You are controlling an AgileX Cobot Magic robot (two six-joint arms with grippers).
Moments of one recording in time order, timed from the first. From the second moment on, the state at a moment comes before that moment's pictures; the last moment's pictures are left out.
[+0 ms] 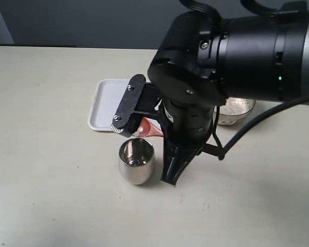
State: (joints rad) left arm -0.02 0.00 0.00 0.03 0.23 0.07; right arm 1.12 1.68 -1.23 -0.35 1.12 -0.10
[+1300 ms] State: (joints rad) left arm -0.02 0.00 0.00 0.03 0.23 0.07; right arm 1.26 1.68 -1.06 -0.73 1.04 0.12
